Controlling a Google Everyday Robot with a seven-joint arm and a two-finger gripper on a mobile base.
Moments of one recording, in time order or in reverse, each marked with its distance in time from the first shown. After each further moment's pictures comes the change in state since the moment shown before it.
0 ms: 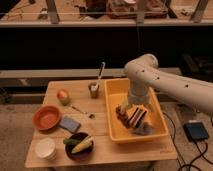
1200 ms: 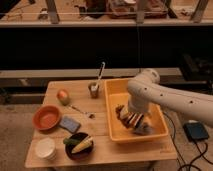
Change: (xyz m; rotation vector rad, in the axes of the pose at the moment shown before) arm 0.002 -0.002 0.051 0.026 0.135 0.020
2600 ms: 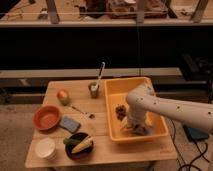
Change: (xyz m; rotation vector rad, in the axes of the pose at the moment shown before) arm -0.022 -0.002 0.096 0.022 -0.134 -0.052
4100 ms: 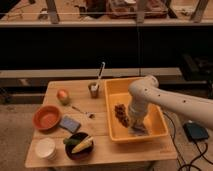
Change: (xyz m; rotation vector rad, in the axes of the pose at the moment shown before) arm 0.004 -0.002 -0.070 0.062 -0.005 -0.010
